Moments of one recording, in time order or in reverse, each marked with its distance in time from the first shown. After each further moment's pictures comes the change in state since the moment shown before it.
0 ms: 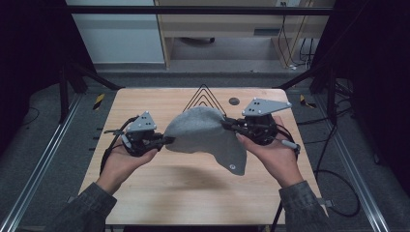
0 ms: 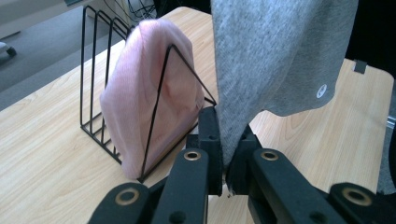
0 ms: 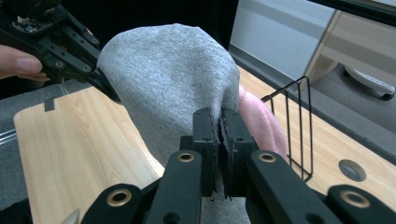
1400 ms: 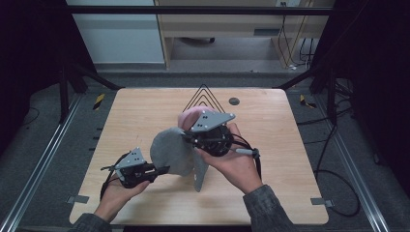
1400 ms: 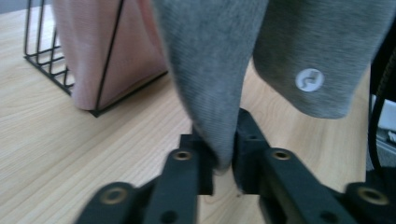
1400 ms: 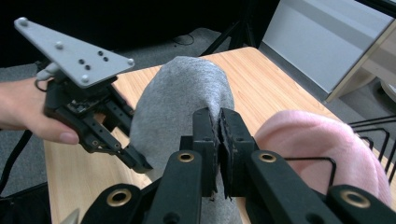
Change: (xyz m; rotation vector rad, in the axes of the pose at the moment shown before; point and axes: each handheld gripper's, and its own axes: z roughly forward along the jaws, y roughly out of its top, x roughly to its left) left arm -0.009 -0.126 0.019 -0.081 -0.093 -0.102; right arm 0.069 0.017 0.064 0.057 0.088 -0.139
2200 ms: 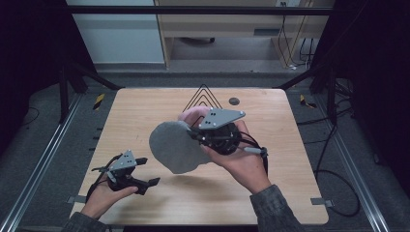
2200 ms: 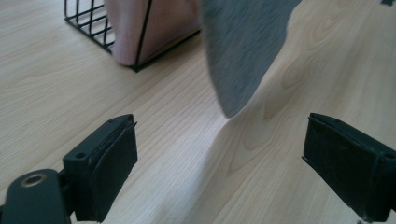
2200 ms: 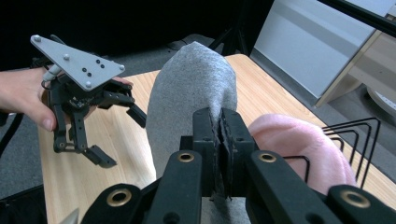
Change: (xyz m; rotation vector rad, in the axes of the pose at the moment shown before) left arm 0.017 -0.019 -0.017 0.097 0.079 0.023; right arm -0.005 0.005 -0.019 -0.023 -0.025 -0.009
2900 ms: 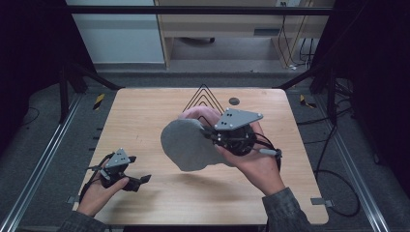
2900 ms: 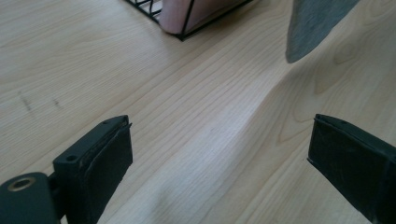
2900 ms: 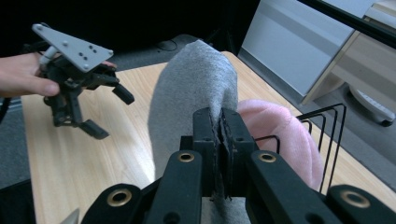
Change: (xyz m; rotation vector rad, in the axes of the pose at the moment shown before) left arm 0.020 -0.014 -0.009 0.076 0.112 -0.024; right arm -0.012 -0.014 -0.024 -0.008 -0.044 -0.004
